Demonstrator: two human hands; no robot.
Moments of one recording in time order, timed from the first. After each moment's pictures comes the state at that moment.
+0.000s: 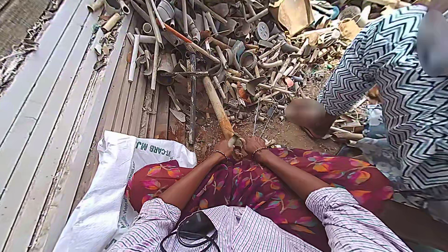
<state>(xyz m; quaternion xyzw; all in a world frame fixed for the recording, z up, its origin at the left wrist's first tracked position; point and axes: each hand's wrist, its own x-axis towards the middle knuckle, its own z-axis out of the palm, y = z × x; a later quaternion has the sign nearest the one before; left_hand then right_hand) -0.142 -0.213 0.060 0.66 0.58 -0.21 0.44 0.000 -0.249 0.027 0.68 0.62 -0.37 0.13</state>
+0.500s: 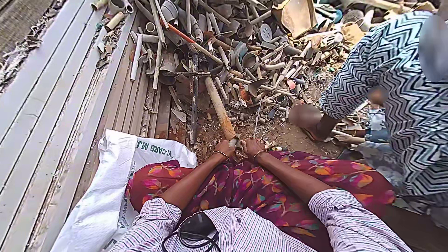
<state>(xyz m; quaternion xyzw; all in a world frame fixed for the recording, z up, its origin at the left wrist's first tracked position) -0.144 -0.213 0.060 0.65 0.59 -0.17 0.45 -0.005 -0.253 0.028 0.68 0.61 -0.39 0.10</state>
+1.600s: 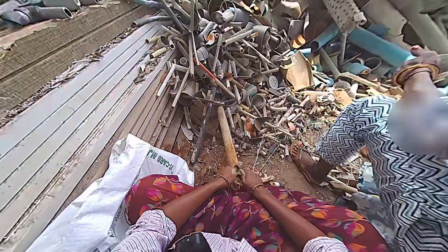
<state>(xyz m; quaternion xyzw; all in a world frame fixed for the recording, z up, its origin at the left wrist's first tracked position) -0.150 -0.216 0.064 0.65 0.58 -0.16 0.46 -0.015 -0.255 0.034 0.69 0.61 -0.37 0.10</state>
